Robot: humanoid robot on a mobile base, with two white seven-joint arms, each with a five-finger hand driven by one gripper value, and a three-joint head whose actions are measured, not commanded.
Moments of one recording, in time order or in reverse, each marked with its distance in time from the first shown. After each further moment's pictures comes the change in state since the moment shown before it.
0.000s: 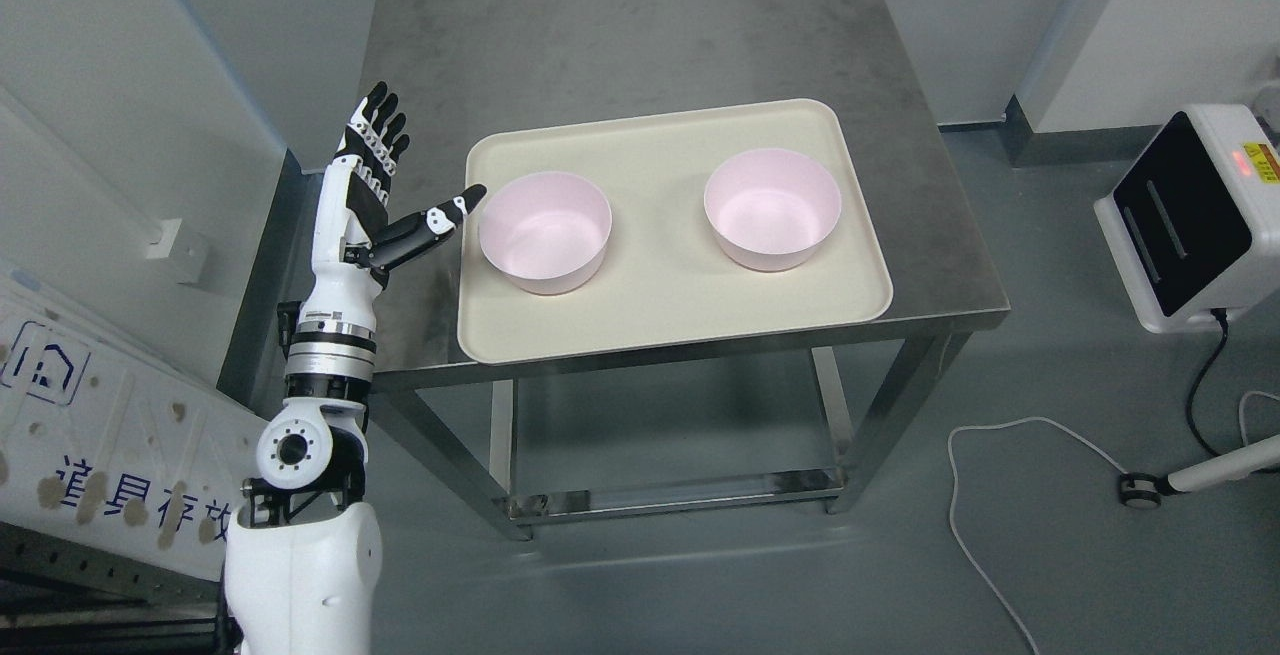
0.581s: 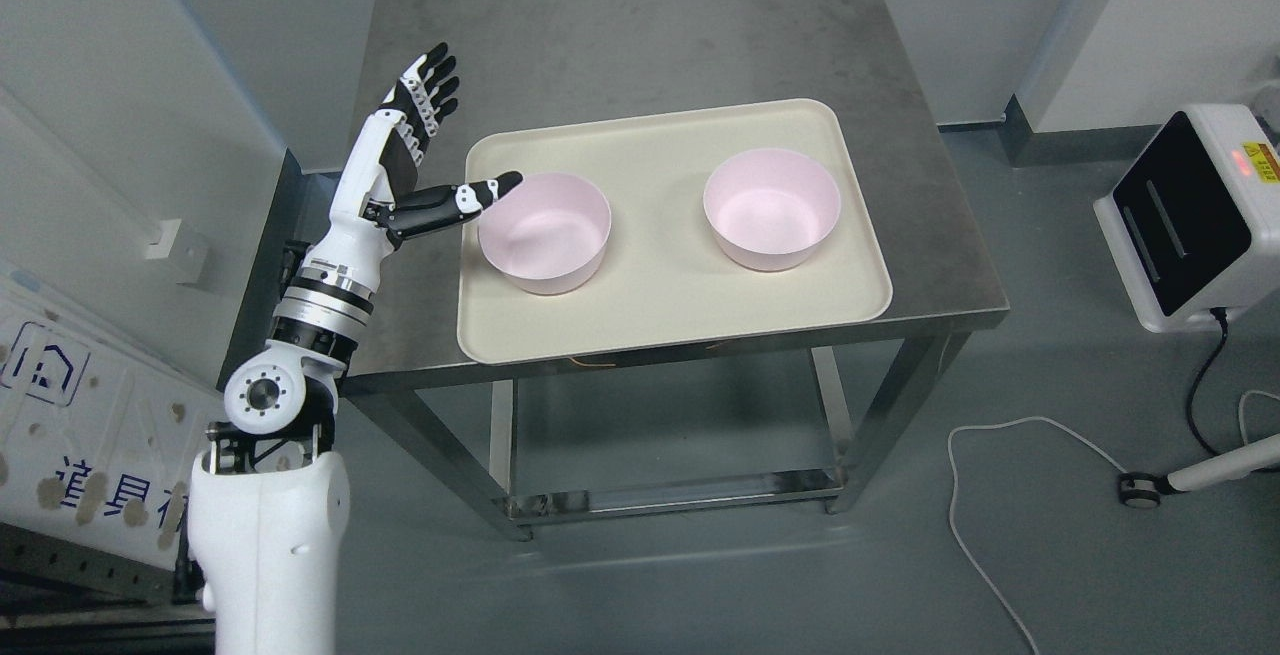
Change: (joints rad) left arm -0.127 0.121 -0.043 0.046 -0.017 0.061 -0.296; right arm 0.000 0.000 0.000 0.000 0.000 0.000 0.000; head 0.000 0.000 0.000
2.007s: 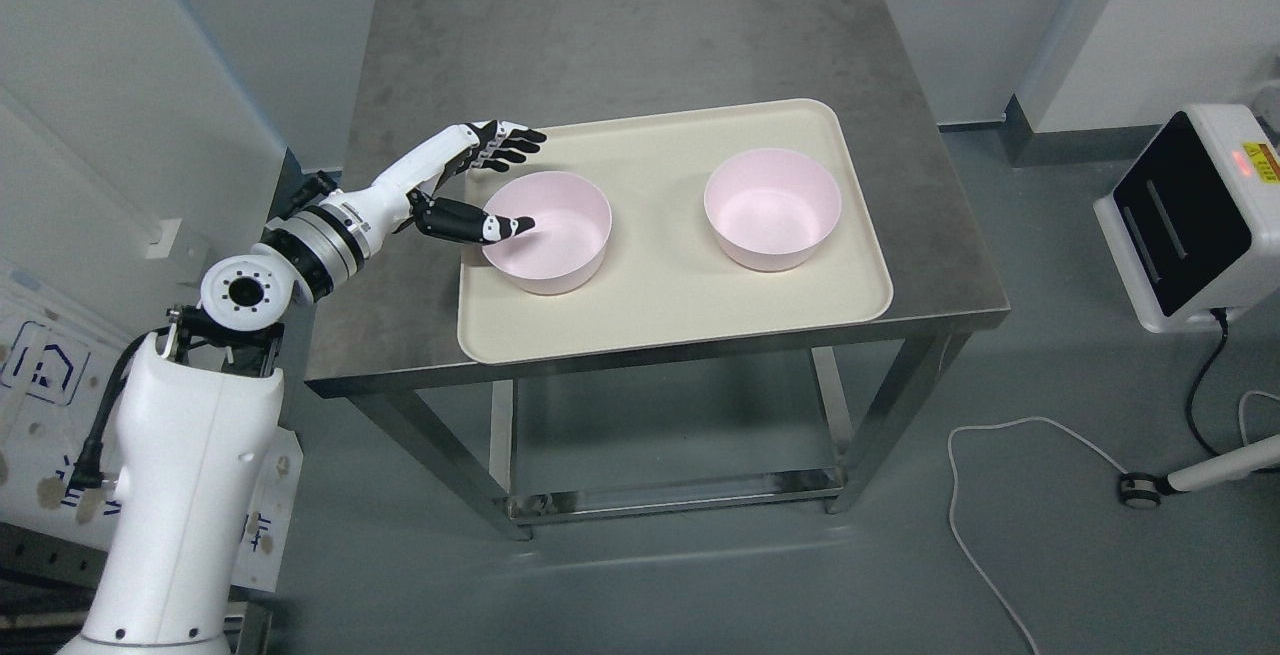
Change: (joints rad) left arm -0.214 0.235 -0.276 0.159 -0.252 0.078 -0.191; right arm 0.000 0.000 0.000 0.000 0.000 0.000 0.000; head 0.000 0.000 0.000
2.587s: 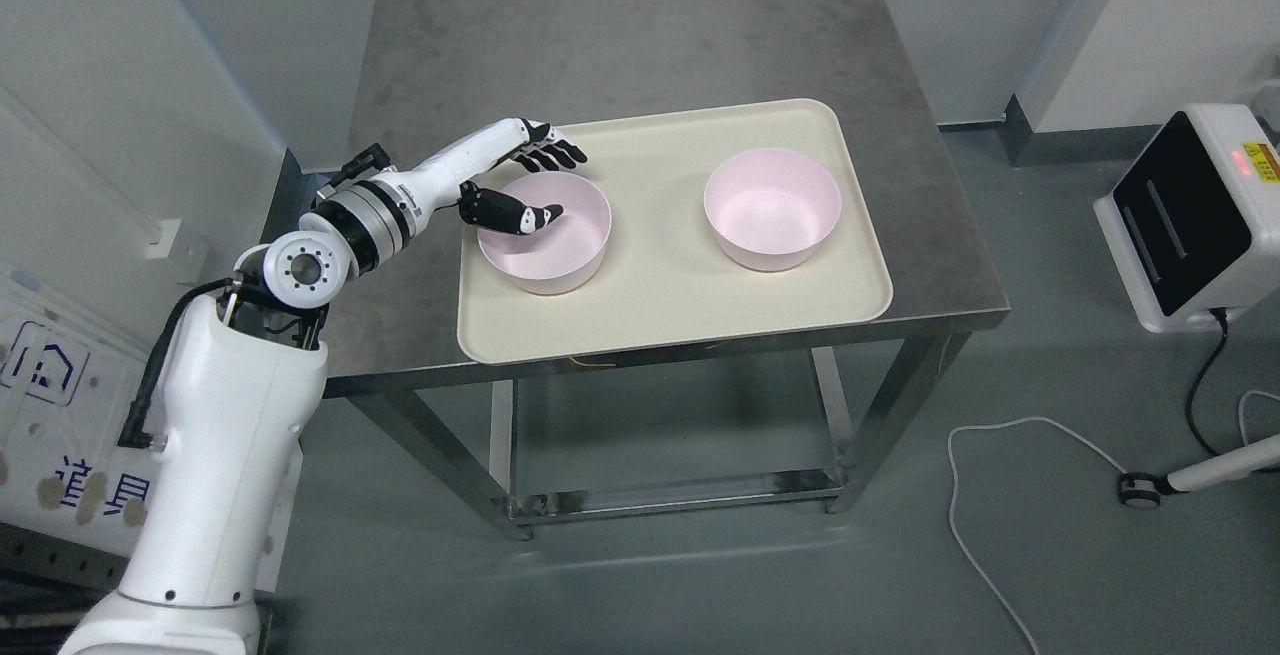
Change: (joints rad) left arm -0.069 -0.042 -0.072 0.038 -0.209 -0.094 -0.027; right arm 0.000 0.000 0.000 0.000 0.000 0.000 0.000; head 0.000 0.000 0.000
